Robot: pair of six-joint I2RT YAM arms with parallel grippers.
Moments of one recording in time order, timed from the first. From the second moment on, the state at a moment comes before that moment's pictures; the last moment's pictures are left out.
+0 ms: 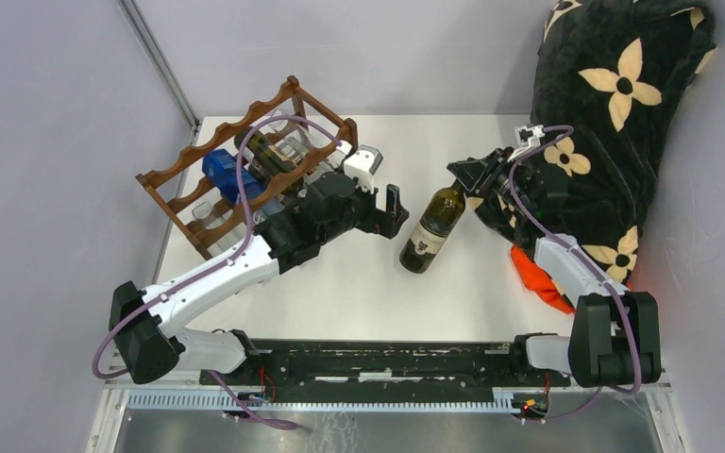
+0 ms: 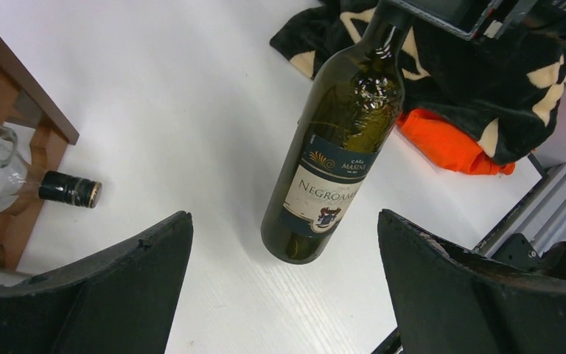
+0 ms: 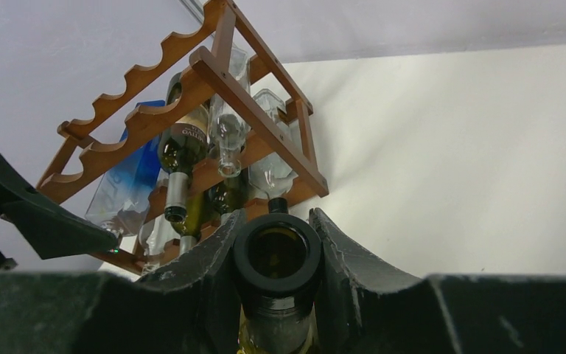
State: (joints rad) left arm -0.89 1.28 1.15 -0.22 -0.15 -0.35; right arm 0.06 1.30 0.72 0.64 -0.64 0.60
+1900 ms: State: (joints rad) left arm -0.89 1.64 1.17 -0.01 0.31 -0.30; right arm -0.03 1.23 0.50 0.73 -0.63 0.89
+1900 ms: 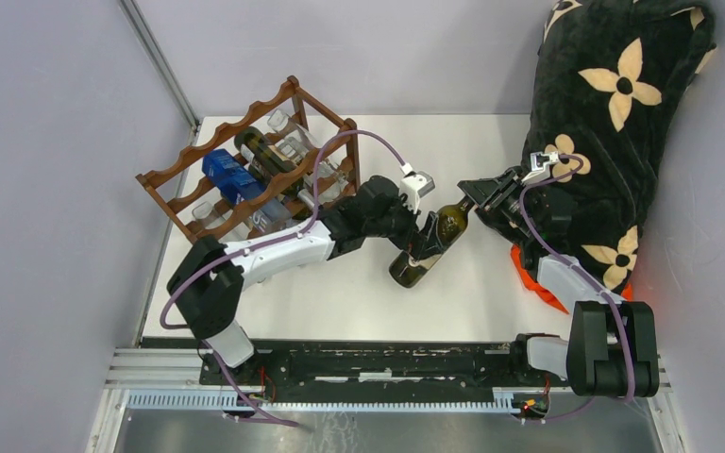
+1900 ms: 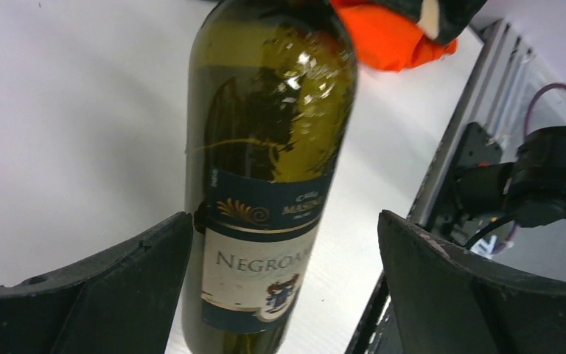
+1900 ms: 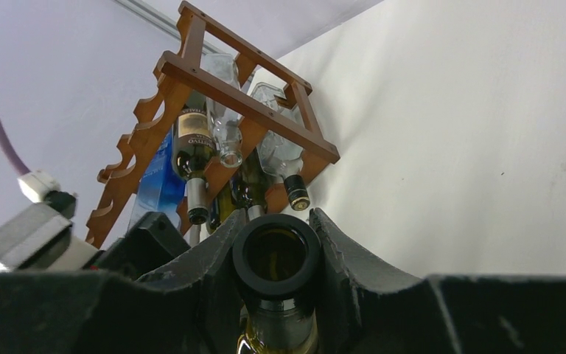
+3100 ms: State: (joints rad) left arm -0.92 1.75 1.15 -0.04 0.24 -0.07; right arm -0.03 1.23 0.50 0.74 -0.65 0.92
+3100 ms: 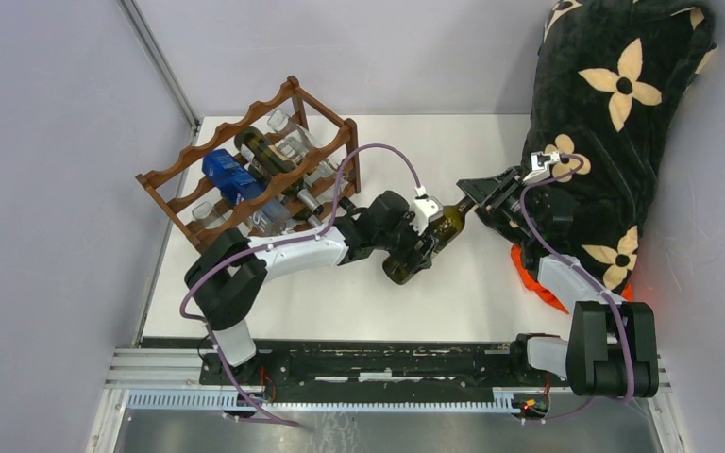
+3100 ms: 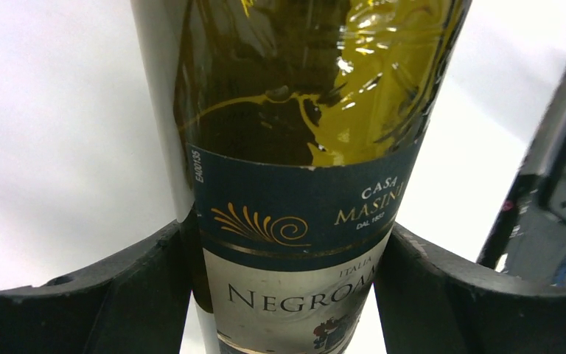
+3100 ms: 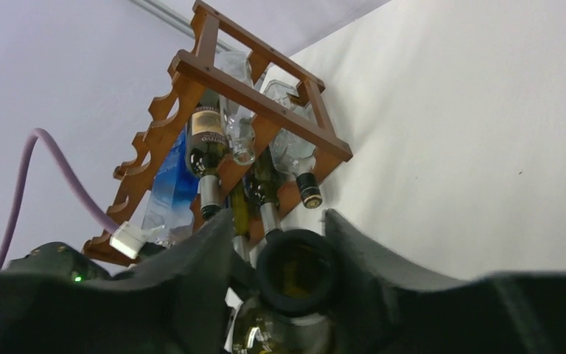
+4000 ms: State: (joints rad) left arm -0.87 1.73 1.14 -0.32 0.19 0.19; right arm -0.10 1.23 0.64 0.17 -0.87 0.23
